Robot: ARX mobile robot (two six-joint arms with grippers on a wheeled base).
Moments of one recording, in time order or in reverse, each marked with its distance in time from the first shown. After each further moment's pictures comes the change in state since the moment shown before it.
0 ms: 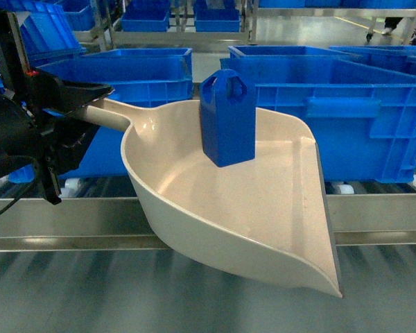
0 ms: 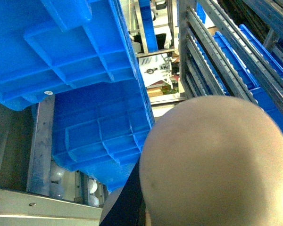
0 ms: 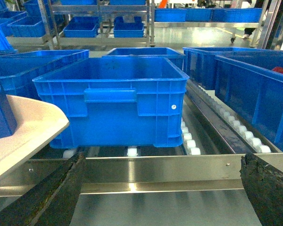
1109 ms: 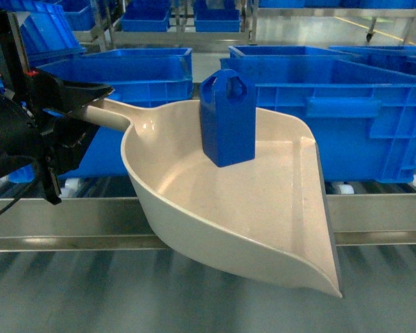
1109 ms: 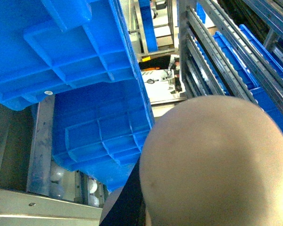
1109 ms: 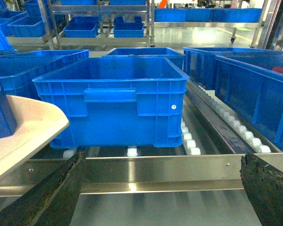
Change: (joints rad) left arm 0.000 0.000 0.000 0.000 0.000 0.000; right arm 0.000 0.000 0.000 0.000 0.000 0.000
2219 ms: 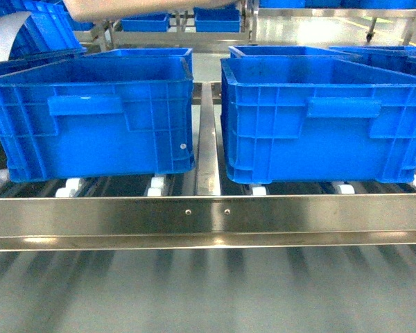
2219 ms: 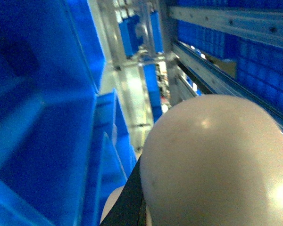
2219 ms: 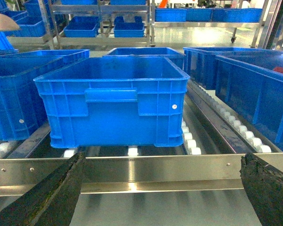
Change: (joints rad) left arm 0.137 -0.169 0.488 -0.666 -0.324 -0.004; right arm 0.000 0.000 0.000 0.000 0.000 0.000
